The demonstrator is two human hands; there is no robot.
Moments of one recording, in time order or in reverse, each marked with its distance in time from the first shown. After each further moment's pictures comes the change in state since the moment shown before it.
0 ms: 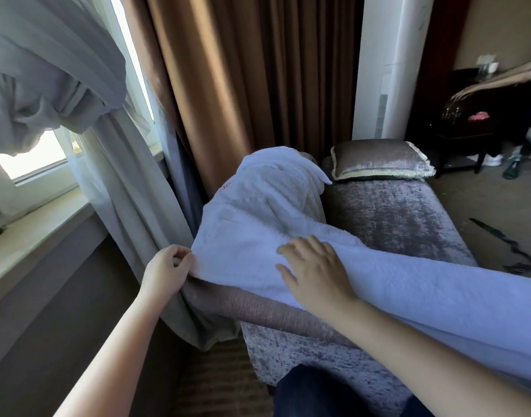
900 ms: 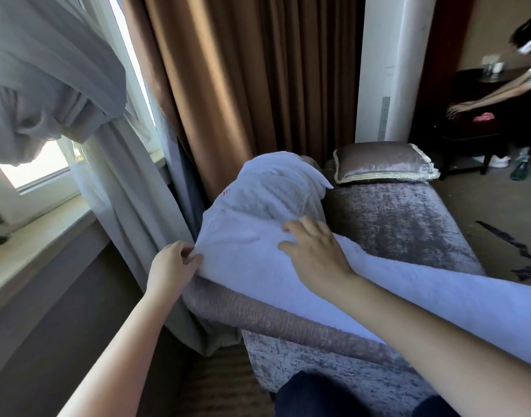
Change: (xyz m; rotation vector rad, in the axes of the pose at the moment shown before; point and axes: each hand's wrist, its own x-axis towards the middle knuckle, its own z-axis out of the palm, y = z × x) left_hand 0.012 0.020 0.002 0.183 0.045 0.067; right_hand 0.035 0.026 -0.003 -0.034 -0.018 -0.114
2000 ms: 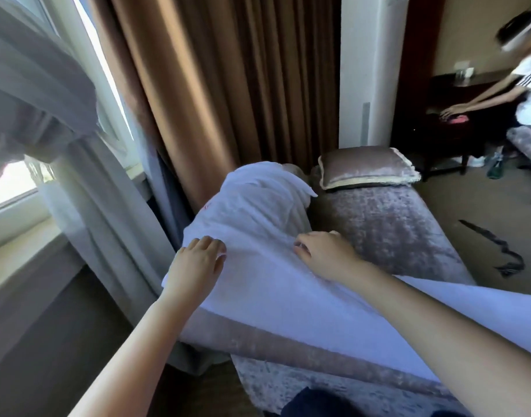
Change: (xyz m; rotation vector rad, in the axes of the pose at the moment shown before) left_hand 0.016 0.055 0.034 0.313 0.159 0.716; right_hand 0.003 0.073 0.004 0.169 -0.497 0.352
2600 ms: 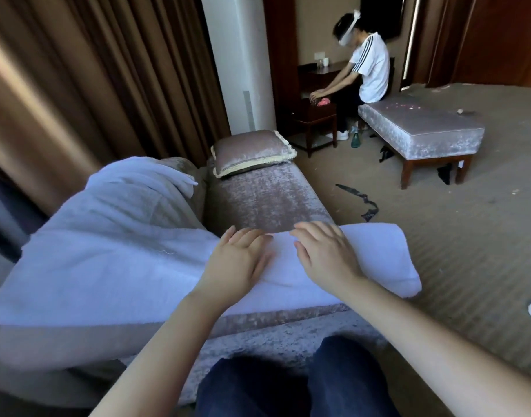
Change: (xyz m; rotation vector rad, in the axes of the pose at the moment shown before) left_hand 0.024 0.283 0.026 -0.369 -0.150 0.535; right_hand -0.222 0.141 -0.018 -0.306 0.619 0.147
